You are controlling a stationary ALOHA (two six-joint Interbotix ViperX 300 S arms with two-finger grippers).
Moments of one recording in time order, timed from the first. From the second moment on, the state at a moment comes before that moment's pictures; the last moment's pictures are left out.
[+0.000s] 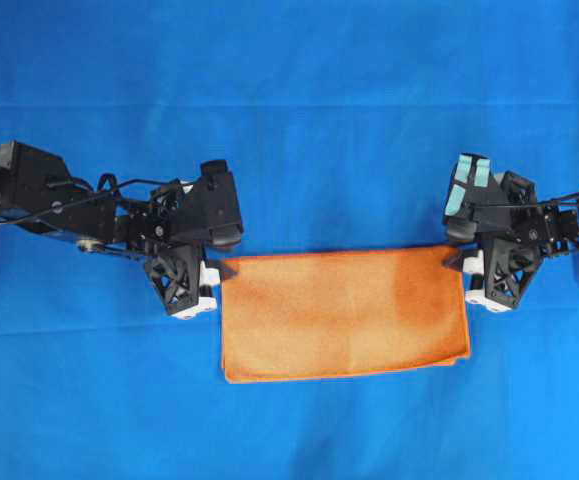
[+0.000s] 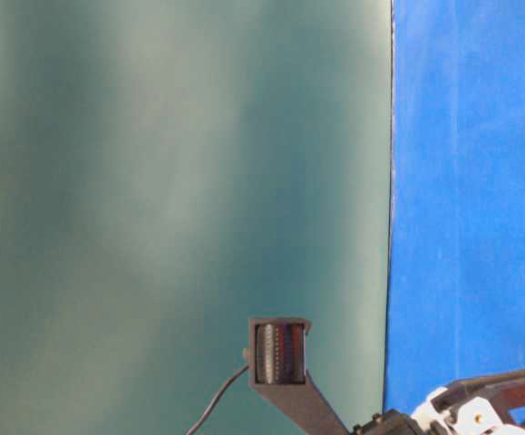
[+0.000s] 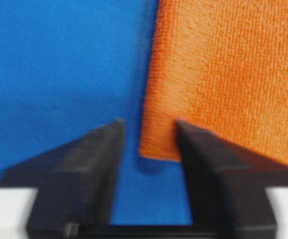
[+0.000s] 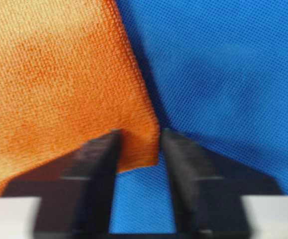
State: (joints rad) left arm -0.05 0.13 0.75 -0.03 0.10 -0.26; right arm 0.06 -0.22 1.11 -0.17 0.16 0.51
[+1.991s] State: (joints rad) left arm -0.17 -0.10 0.57 -0.02 0.15 -0.19; right arm -0.22 -0.63 1.01 -0.31 0.34 0.50
